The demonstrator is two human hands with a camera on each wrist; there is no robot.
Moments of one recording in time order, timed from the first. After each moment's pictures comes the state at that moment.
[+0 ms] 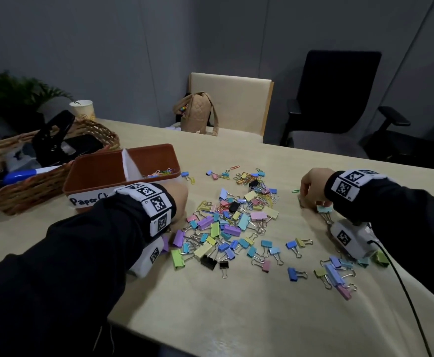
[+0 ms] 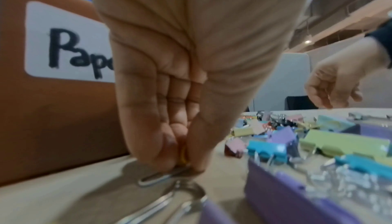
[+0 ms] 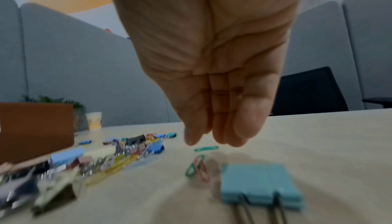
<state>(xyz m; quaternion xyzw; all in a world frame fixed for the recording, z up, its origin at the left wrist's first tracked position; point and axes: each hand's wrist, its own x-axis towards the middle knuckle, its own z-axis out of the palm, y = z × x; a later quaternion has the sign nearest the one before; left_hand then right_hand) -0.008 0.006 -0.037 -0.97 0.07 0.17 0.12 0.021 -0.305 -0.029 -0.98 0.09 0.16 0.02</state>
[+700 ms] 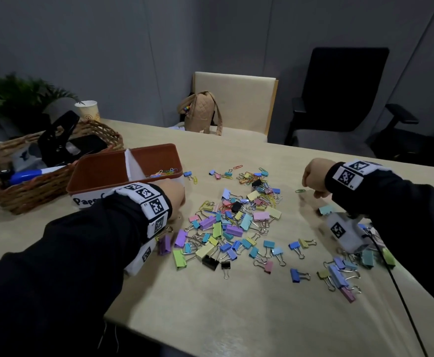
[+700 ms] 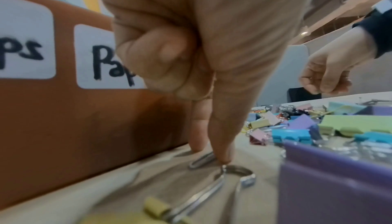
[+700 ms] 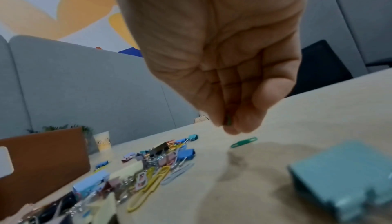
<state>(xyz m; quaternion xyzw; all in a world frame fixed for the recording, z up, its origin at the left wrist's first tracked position) -0.021 0.006 -0.027 -0.96 0.09 0.16 0.21 0.036 -0.300 -0.027 -0.98 0.12 0.12 0.08</state>
